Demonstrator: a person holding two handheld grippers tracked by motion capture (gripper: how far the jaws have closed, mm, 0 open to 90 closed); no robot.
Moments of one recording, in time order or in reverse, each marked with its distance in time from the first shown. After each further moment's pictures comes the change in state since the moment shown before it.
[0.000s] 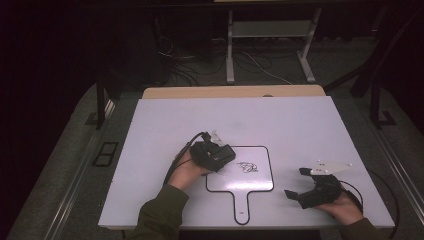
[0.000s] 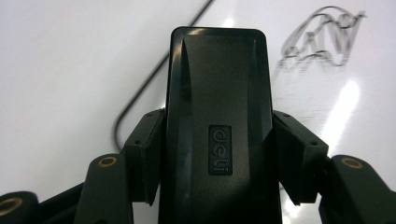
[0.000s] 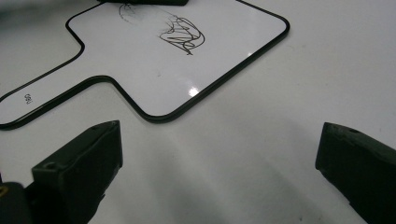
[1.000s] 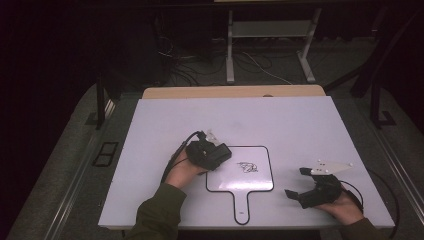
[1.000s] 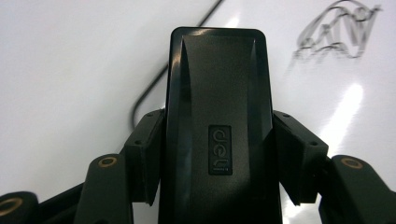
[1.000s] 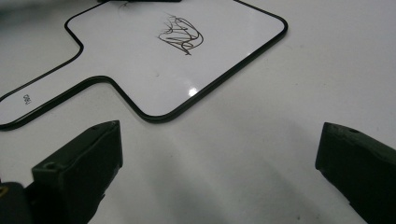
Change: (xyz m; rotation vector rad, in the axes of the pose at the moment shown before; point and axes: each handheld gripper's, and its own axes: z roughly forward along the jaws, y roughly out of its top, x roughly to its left) left arm 0.015 -0.010 -0.006 0.001 0.025 -0.038; right arm -0.001 0.000 0.000 -0.002 -0.002 0.001
